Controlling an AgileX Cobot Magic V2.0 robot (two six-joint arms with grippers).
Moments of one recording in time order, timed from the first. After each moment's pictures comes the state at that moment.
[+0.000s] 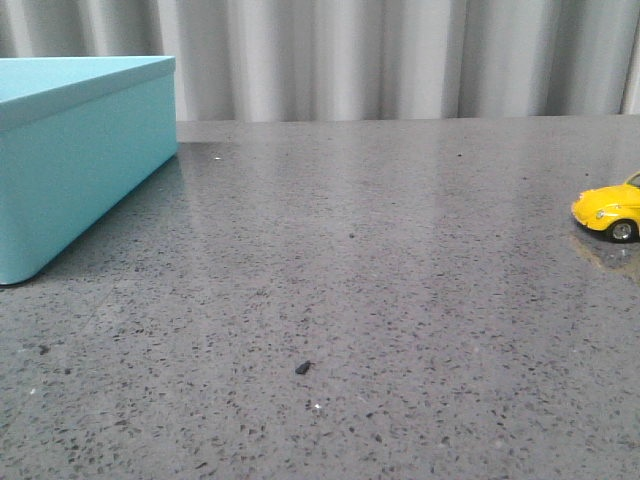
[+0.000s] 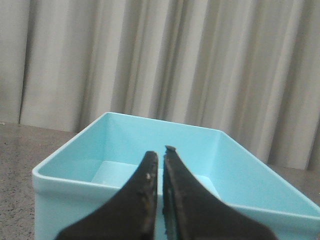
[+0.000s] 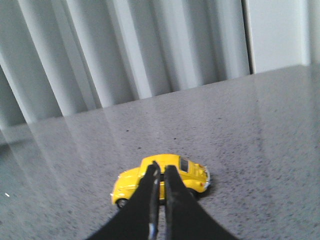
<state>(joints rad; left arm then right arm) -0.12 0.00 0.00 -0.42 -0.16 0.18 -0.03 -0.01 0.01 0.33 0.02 -0.08</state>
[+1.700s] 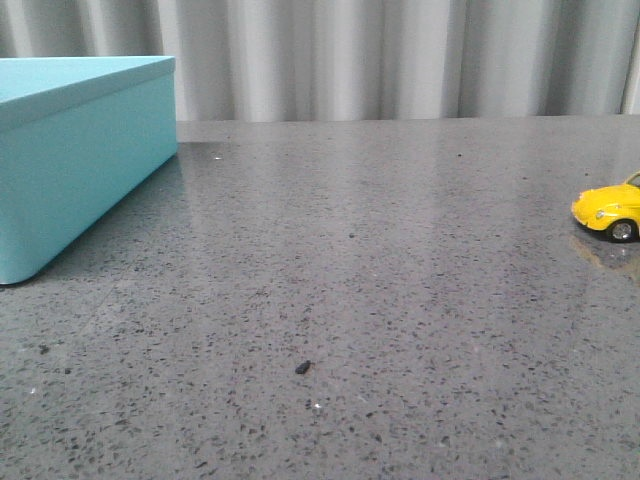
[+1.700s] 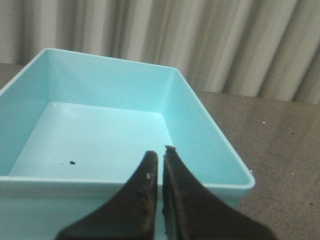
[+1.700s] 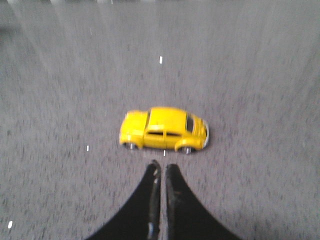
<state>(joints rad) -0.17 0.25 -0.30 -0.41 0.22 0.13 -0.03 0.50 -0.66 0.13 0.77 -0.08</state>
